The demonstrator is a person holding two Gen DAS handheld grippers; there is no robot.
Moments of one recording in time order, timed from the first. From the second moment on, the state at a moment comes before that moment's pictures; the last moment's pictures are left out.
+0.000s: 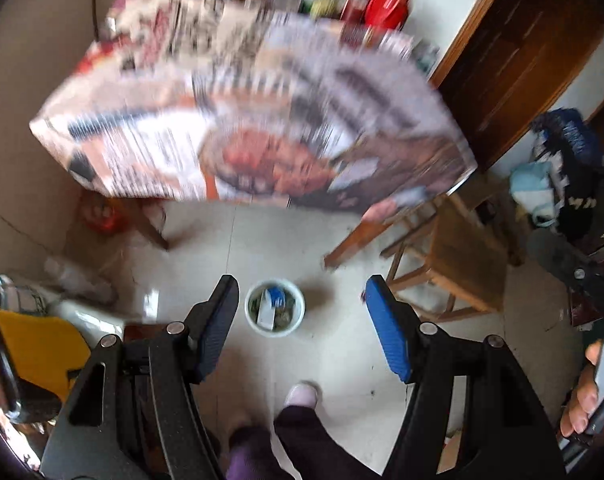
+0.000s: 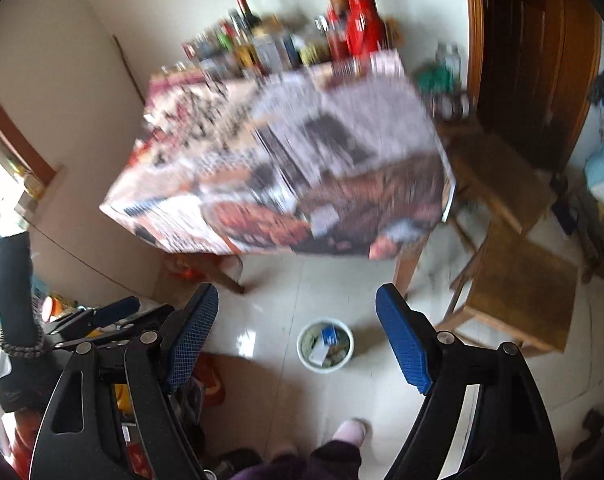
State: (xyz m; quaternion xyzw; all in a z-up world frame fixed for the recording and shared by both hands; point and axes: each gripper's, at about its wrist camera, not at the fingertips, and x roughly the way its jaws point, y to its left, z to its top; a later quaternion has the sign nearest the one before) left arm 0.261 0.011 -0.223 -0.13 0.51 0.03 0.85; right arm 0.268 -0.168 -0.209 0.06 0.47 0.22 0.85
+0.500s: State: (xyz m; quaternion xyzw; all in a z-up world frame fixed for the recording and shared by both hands) left arm 0.100 0.021 -0.017 -0.06 0.28 -0.02 0.96; right arm 0.111 -0.159 -0.043 0.05 0.26 0.22 0.94
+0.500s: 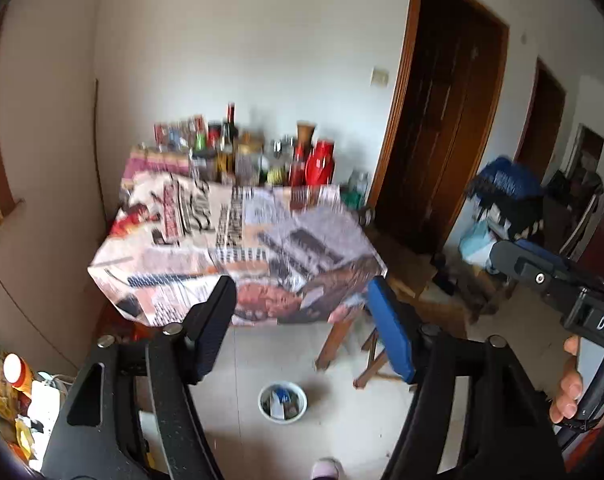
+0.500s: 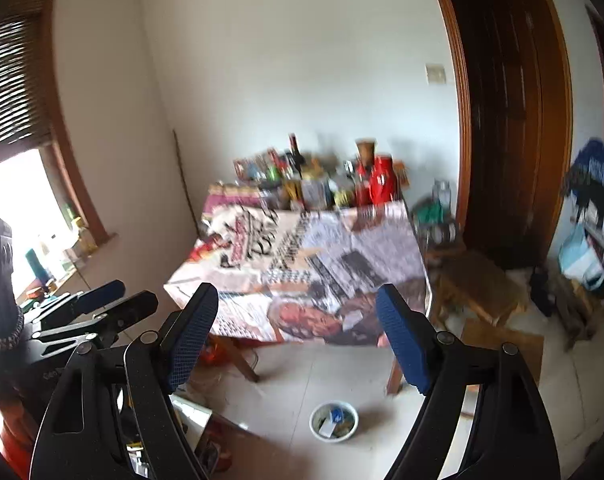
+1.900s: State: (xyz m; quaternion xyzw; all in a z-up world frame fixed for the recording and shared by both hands) left arm -0.016 0.051 0.014 -0.06 0.22 -0.04 0.97; right arm 0.018 -0.140 -0.018 0.03 0.22 0.20 0.95
